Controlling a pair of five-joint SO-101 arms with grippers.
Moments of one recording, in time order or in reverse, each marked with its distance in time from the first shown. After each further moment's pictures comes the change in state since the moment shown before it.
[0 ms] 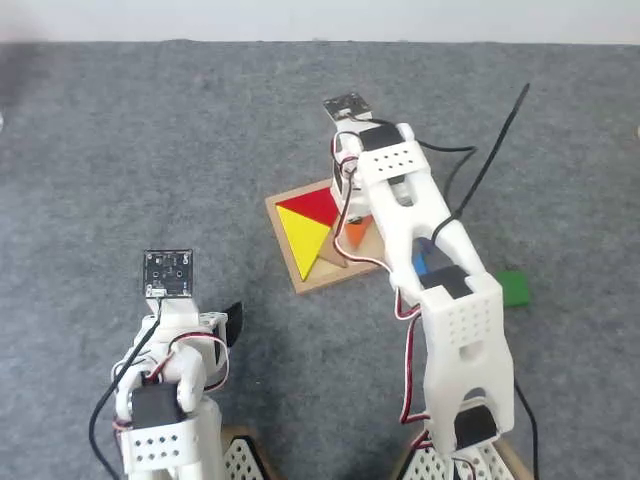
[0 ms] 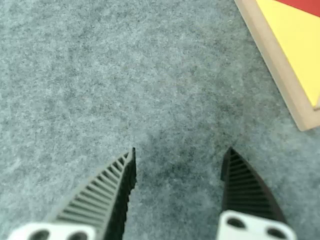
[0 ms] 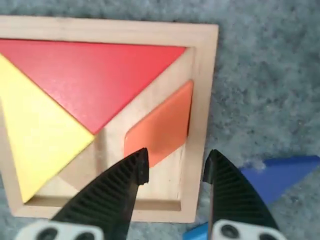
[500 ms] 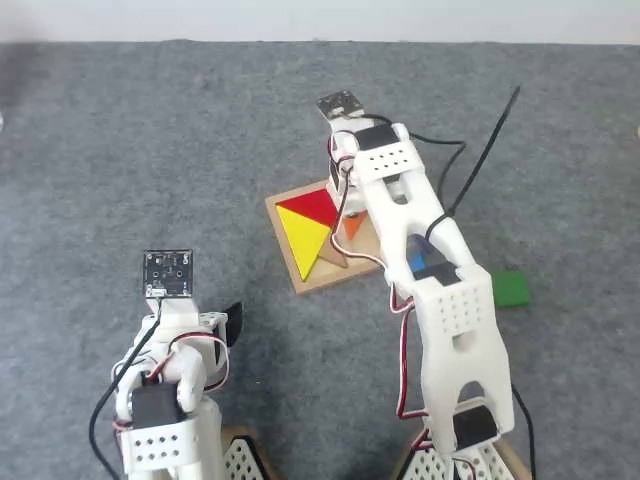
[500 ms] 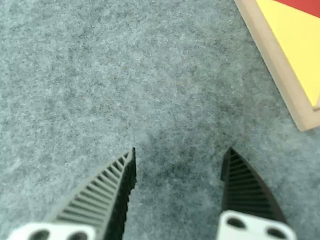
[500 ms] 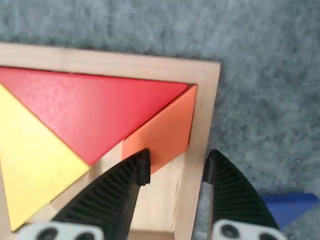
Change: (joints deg) left arm 0.0 0.0 0.0 0.0 0.0; right arm 0.2 9.4 -10.5 -0.6 2.8
